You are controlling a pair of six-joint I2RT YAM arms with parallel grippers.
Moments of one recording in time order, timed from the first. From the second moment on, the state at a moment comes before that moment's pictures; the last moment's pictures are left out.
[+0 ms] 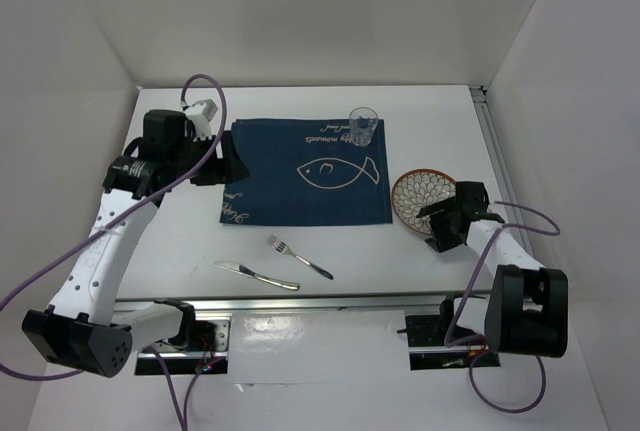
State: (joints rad) left arm -0.18 1.16 1.30 -0.85 0.30 -0.30; right arm -0.12 1.19 0.51 -0.38 -0.08 1.14
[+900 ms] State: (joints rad) left arm -0.19 1.20 1.30 -0.85 0.32 -0.33; right arm -0.14 1.05 0.80 -0.51 -0.04 0.86
